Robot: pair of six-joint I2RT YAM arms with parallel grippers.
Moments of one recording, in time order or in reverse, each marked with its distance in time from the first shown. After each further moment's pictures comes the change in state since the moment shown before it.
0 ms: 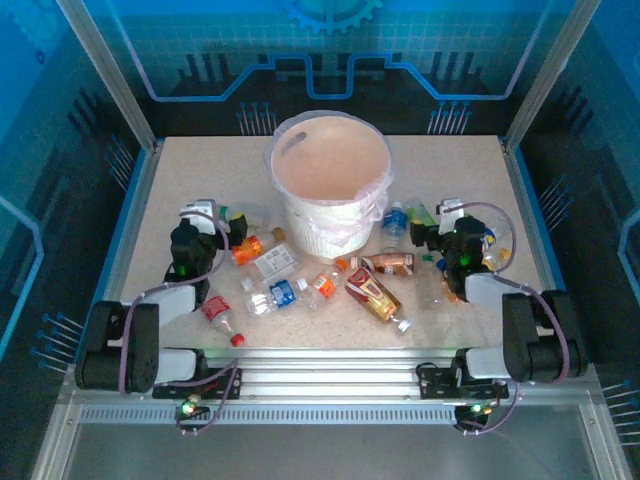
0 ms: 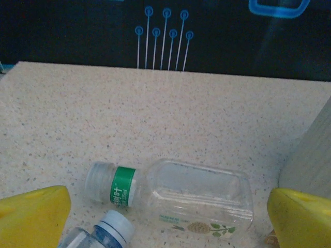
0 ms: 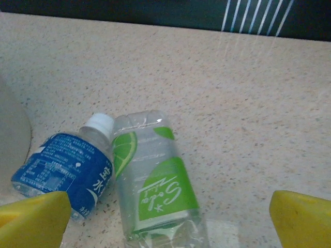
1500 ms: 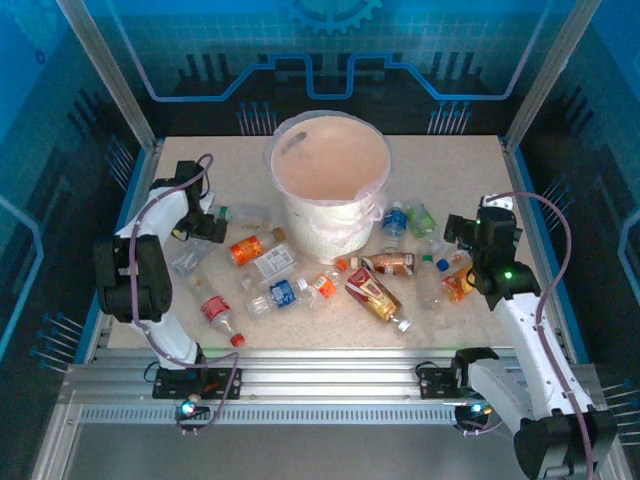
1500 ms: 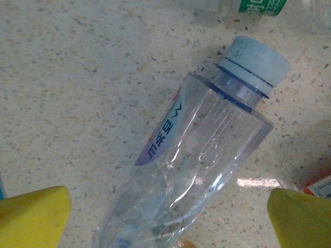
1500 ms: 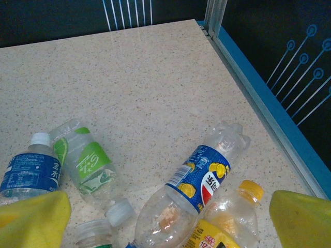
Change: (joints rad) left arm 0.084 0.463 0.930 -1.618 -0.233 0.266; right arm 0.027 -0.481 0.332 -1.001 0.369 0.251
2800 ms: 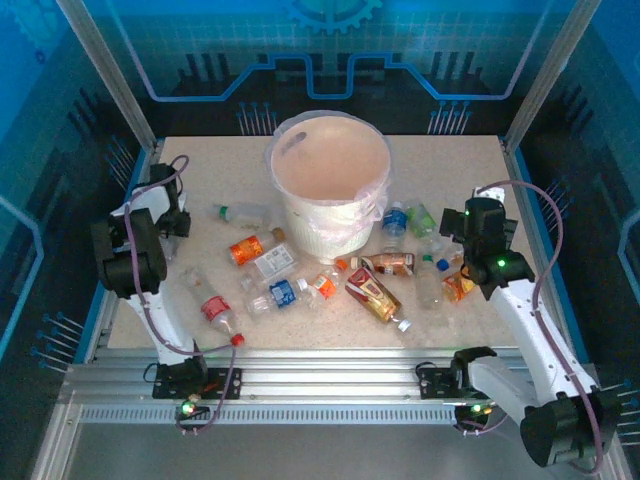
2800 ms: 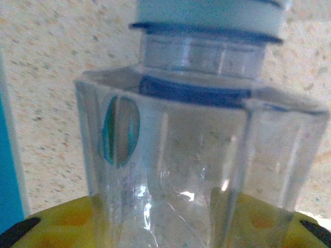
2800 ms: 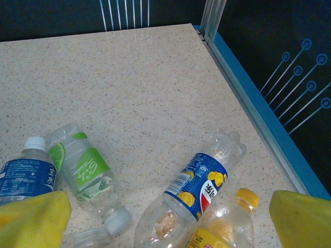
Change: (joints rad) left arm 0.195 0.217 0.079 0.206 -0.078 0.071; right arm 0.077 0.085 0.067 -0.014 0.105 0.000
